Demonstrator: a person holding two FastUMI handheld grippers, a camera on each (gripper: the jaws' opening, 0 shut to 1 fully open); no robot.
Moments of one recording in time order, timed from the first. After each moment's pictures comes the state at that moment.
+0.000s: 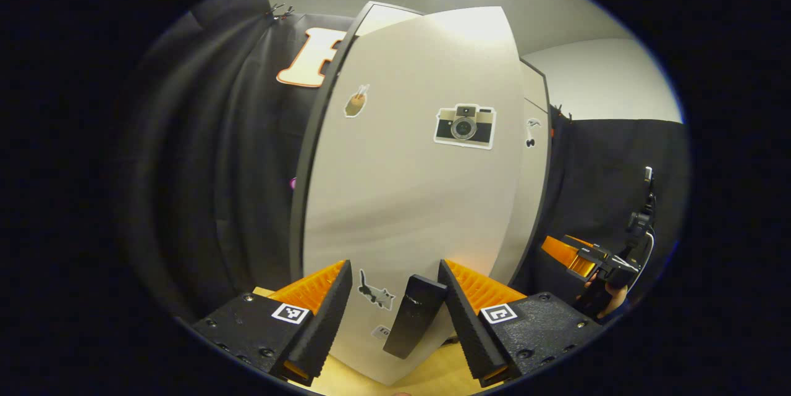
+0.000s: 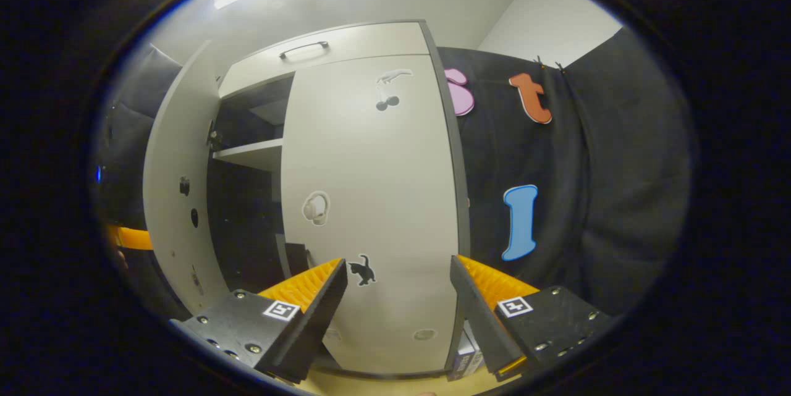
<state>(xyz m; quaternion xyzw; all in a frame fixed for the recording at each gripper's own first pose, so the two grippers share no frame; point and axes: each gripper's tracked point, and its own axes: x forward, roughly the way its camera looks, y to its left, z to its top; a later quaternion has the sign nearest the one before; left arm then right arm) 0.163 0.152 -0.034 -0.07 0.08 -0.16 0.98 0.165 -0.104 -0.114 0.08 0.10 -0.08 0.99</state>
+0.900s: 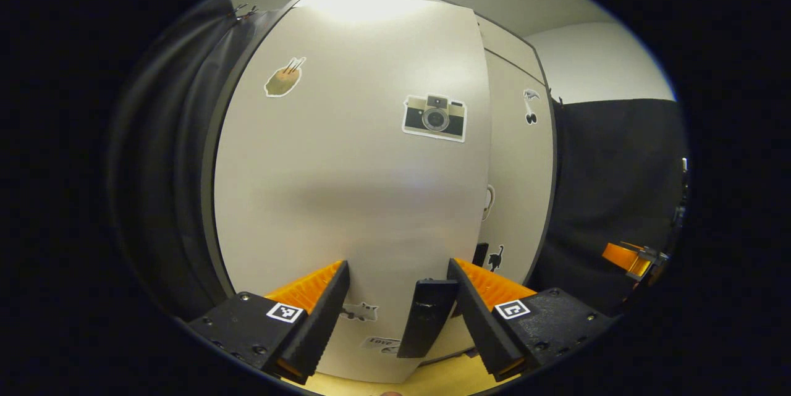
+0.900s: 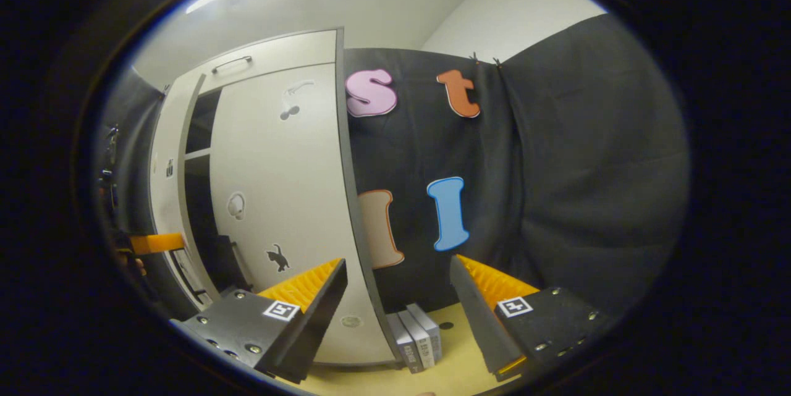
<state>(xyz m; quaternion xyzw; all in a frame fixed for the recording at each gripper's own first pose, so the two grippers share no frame) 0.241 0.081 -0.055 -0.03 0.07 -0.18 0.98 0.108 -0.206 -0.124 0.10 0.11 -0.19 0.97</state>
